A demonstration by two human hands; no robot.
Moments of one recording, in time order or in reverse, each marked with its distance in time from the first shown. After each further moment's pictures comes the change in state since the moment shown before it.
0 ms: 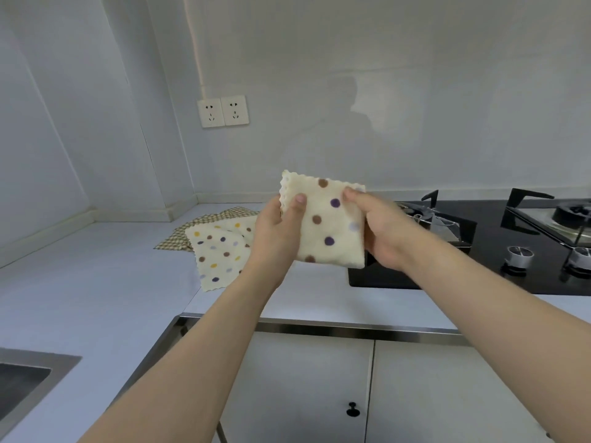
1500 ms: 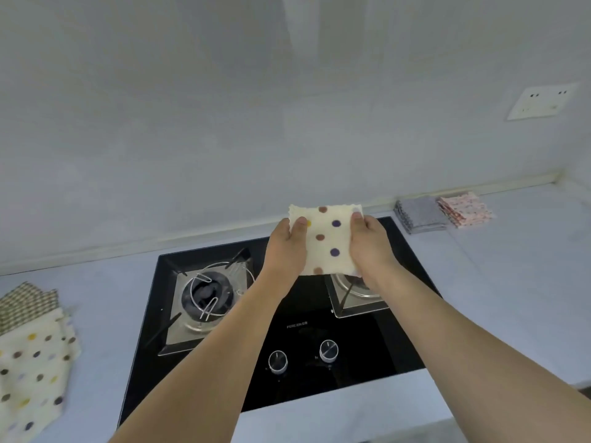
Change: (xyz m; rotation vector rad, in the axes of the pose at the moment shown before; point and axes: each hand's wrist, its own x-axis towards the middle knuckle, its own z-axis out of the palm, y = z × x) left_hand 0.161 0.116 0.505 0.177 -0.326 -0.538; right_hand 0.107 -0.246 -0.416 -0.316 0.689 0.283
